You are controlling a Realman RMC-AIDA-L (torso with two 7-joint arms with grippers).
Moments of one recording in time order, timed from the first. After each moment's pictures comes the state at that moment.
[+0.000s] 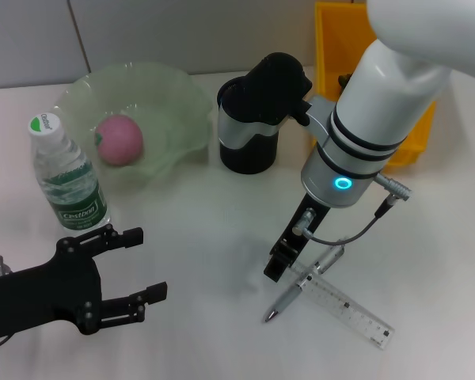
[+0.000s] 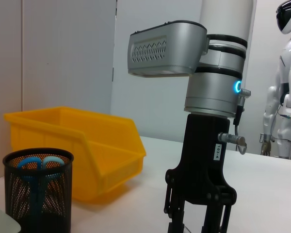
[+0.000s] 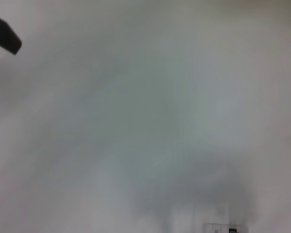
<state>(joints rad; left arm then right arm) -0.32 -2.06 0.93 0.60 1.73 1.64 -1.02 0.90 2.09 -1.67 -1.02 -2.50 -1.49 2.81</state>
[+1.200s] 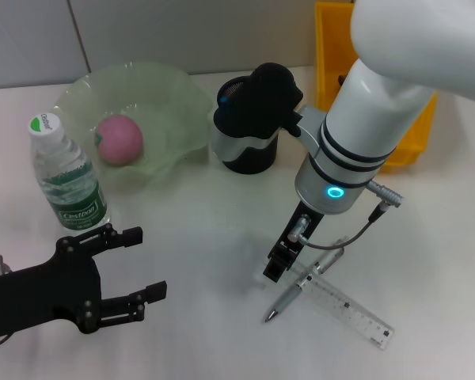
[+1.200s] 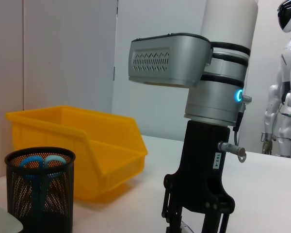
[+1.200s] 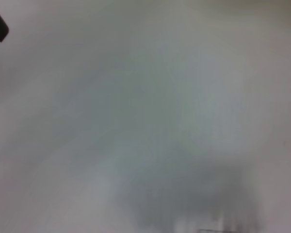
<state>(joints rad) -0.32 -2.06 0.93 0.61 1.73 1.64 -1.02 0.90 2.09 -1.75 -1.01 -2.51 -1.43 2.84</state>
